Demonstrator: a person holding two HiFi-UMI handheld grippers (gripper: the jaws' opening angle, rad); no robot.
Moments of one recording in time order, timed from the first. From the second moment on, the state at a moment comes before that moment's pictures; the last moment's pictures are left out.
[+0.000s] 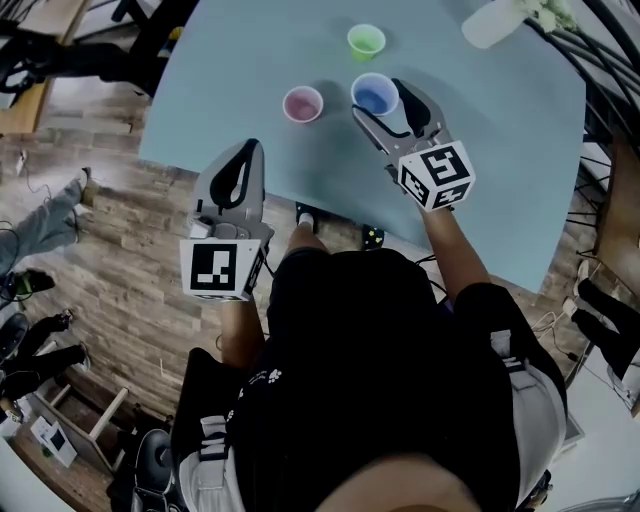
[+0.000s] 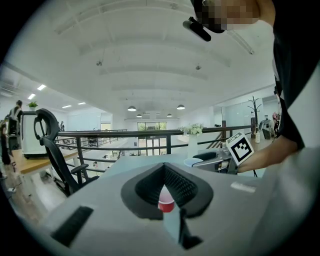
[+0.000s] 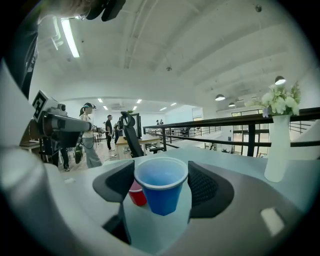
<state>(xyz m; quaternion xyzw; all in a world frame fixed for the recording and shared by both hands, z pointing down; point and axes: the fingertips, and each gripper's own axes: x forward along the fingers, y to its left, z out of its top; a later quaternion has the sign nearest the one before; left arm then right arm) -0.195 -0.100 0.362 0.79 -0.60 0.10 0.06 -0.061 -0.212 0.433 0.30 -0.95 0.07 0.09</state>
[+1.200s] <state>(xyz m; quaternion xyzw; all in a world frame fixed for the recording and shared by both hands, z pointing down) -0.262 -0.098 0.363 0.75 -0.64 0.09 0.08 -0.177 -0.200 0.454 0.19 -0.97 0.07 0.12</state>
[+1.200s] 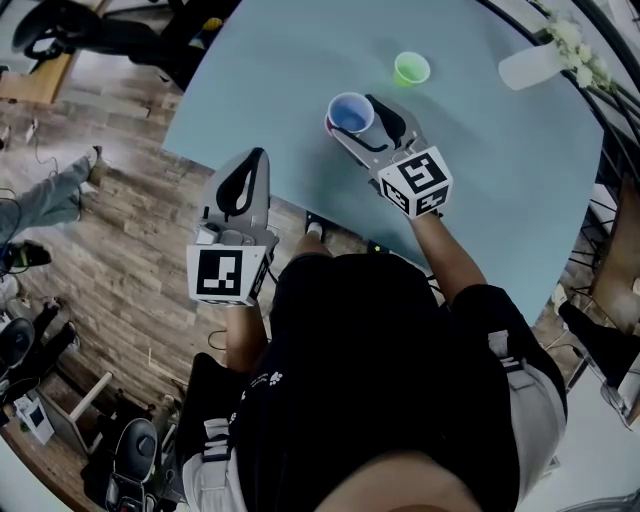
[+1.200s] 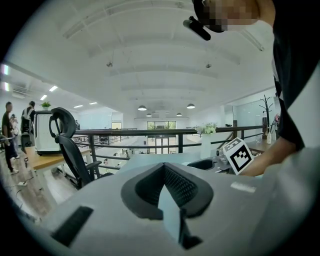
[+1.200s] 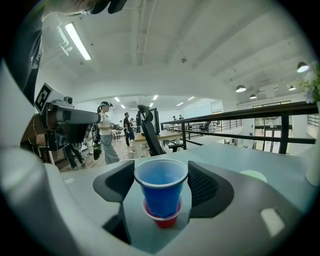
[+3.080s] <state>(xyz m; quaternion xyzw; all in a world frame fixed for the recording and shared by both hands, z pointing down) -0.272 -0.095 0.366 0.75 -0.65 0.10 0.08 -0.187 -0.187 0.508 0.16 -0.97 0.07 0.20</state>
